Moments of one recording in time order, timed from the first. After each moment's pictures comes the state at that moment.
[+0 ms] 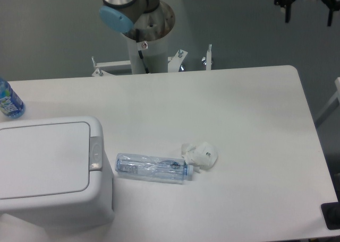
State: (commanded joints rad) arm 3.04 -1.56 -1.50 -1.32 1.40 1.53
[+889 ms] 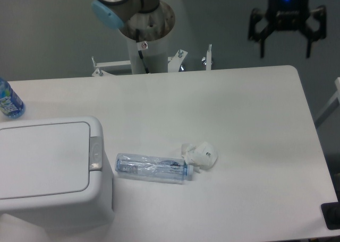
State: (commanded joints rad) arm 2.69 -1.64 -1.49 -1.09 1.40 0.76
